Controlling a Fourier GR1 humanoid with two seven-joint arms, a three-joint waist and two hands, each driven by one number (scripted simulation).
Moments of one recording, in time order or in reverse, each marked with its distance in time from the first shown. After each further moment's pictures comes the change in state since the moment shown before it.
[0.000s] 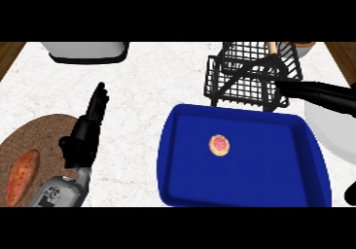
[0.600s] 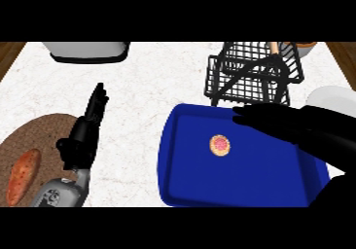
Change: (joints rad) left arm 0.021 -0.038 0.042 -0.024 -0.045 -0.042 0.014; right arm -0.008 0.141 0.171 -0.144 0.131 0.017 0.253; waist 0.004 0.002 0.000
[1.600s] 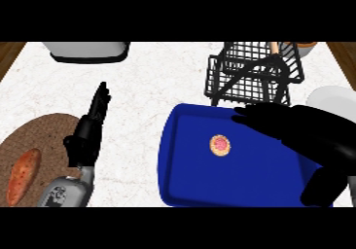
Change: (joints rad) left arm -0.006 -0.077 0.065 0.032 -0.081 -0.059 -0.009; right arm 0.010 0.030 0.047 0.052 0.326 0.083 -0.088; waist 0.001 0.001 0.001
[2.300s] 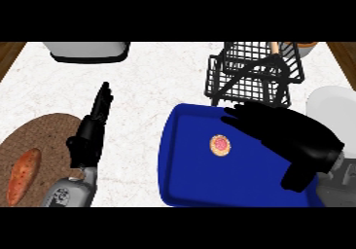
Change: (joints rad) left arm 0.009 -0.043 0.017 -0.023 -0.049 -0.021 0.023; right arm 0.037 0.027 0.106 0.090 0.356 -0.171 -0.248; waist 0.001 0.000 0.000
